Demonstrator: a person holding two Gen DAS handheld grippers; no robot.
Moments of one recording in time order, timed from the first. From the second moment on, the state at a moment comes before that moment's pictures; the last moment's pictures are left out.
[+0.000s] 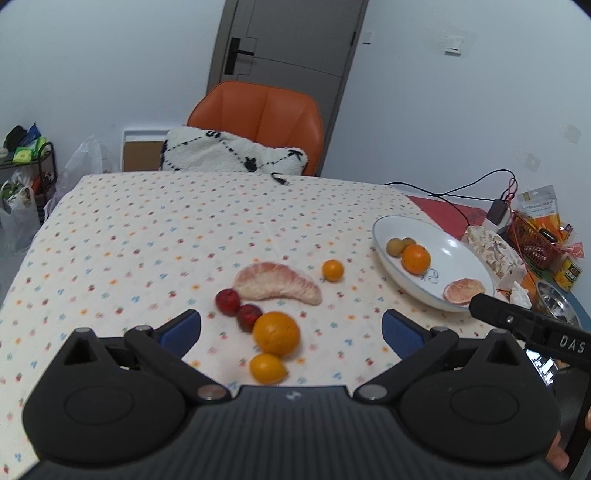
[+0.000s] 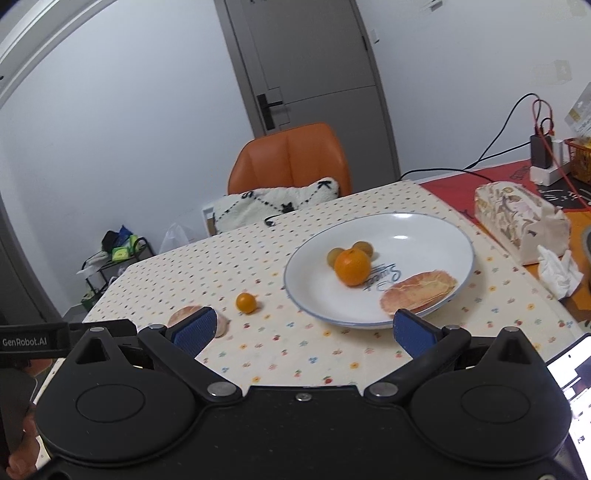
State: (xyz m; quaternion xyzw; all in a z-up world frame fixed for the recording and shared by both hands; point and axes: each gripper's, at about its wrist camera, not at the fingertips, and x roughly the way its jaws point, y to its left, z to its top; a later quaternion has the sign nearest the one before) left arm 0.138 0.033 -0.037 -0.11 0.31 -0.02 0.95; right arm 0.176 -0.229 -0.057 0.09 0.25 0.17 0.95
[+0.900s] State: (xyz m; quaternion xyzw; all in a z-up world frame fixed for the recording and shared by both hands) left arm 0.135 0.052 -0.068 -0.12 0.32 0.00 0.94; right arm 0.173 -0.199 -0.069 0.08 0.28 0.24 0.93
